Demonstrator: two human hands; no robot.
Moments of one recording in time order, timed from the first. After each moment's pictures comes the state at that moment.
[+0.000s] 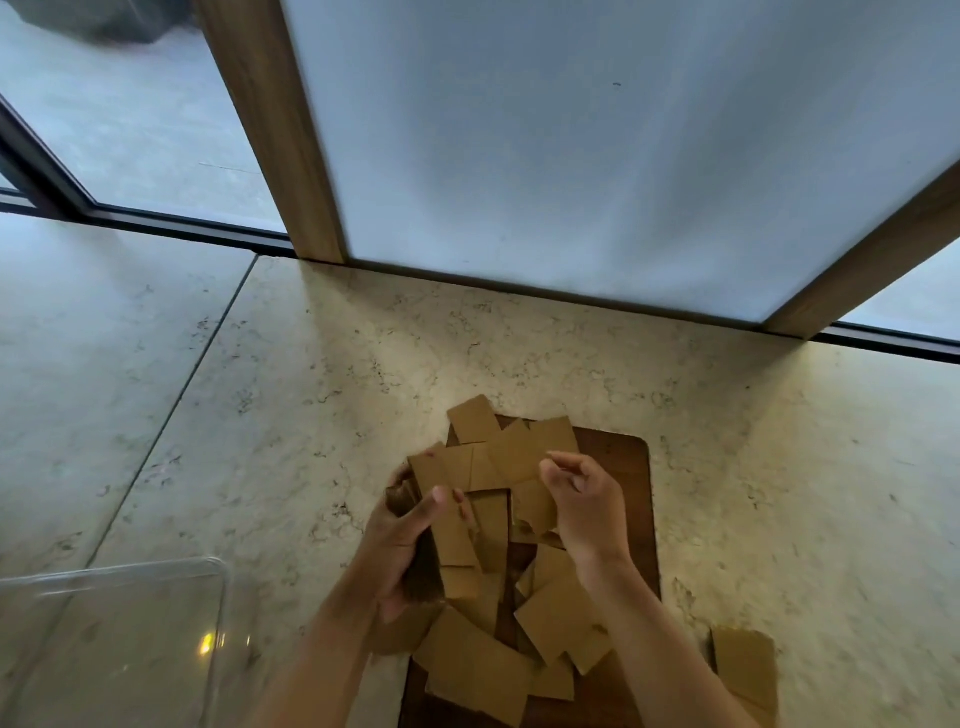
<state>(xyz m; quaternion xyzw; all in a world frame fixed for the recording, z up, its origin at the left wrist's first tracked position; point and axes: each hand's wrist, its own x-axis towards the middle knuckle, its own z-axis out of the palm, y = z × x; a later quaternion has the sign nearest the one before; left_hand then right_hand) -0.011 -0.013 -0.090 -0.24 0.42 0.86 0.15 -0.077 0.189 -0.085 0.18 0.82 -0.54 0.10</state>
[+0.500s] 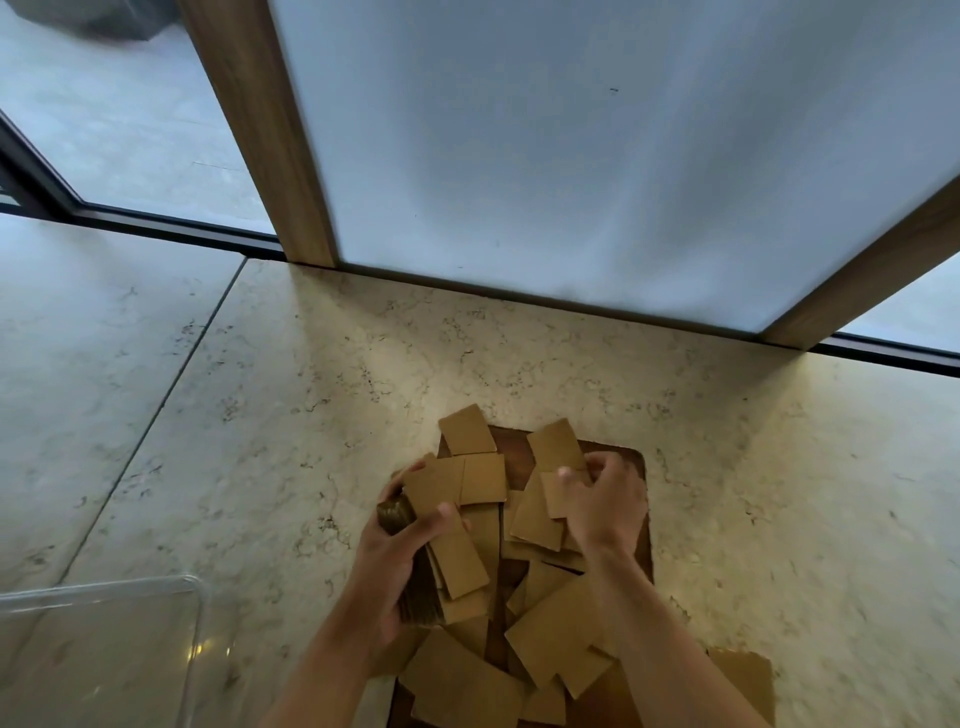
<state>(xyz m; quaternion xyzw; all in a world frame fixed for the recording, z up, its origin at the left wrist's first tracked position) -0.013 -0.003 -0.099 -0.26 0.46 0.84 0.11 -0.112 0.207 -0.105 0.21 0.93 -0.29 0.02</state>
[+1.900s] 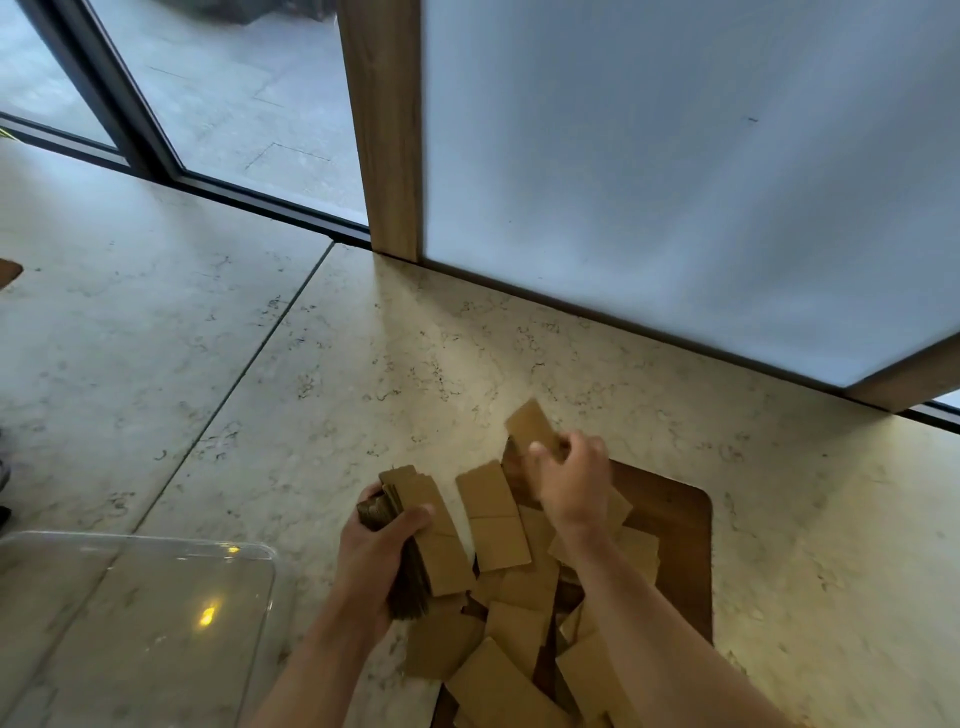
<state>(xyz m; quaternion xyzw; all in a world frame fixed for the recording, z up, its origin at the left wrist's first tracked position) 0.006 -0.065 -0.112 -0.37 0.45 0.81 -0.01 -0.138 0.108 -0.114 0.07 0.94 -0.33 0.05</state>
